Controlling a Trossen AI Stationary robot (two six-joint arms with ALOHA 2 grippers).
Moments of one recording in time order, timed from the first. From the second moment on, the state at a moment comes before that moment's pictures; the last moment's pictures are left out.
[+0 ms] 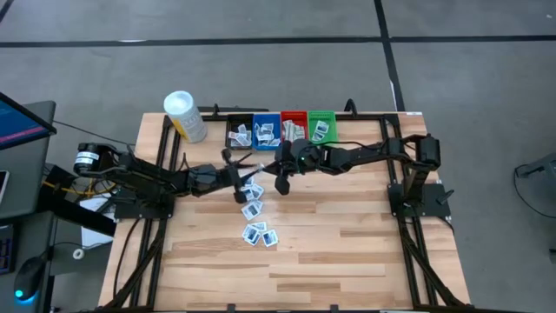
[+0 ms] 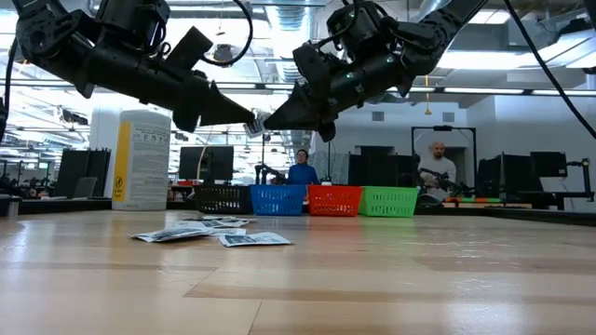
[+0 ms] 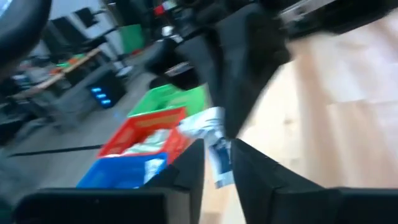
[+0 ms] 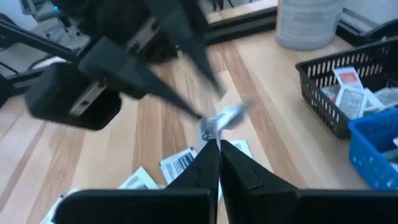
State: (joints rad) left arm -0.03 1.36 0.34 0.82 -0.41 0.39; right arm -0.15 1.81 1.04 0.36 -0.10 0.17
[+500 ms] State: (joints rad) left arm -0.03 1.36 0.34 0.69 -0.68 0.30; right arm -0.22 1.75 1.03 0.09 0.14 0.18
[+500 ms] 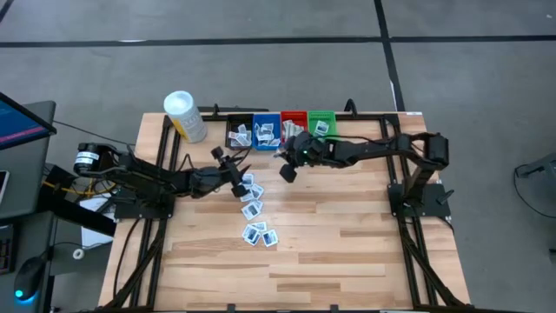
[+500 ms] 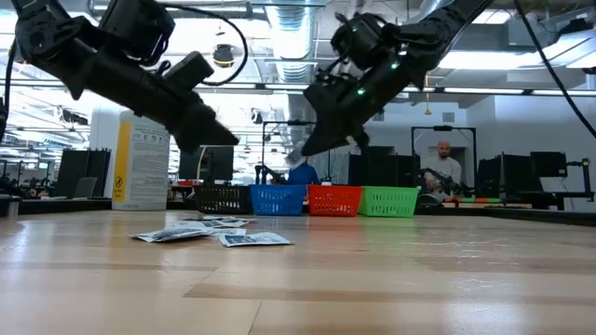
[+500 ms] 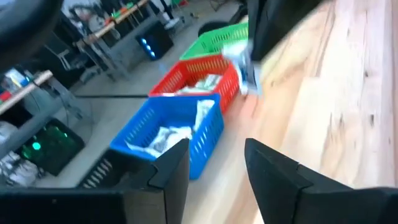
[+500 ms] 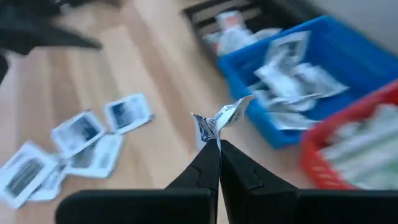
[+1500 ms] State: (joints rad) left arm 0.09 1.36 0.23 0.67 -0.43 -0.01; right arm -0.50 1.53 0.51 0.43 0.32 0.33
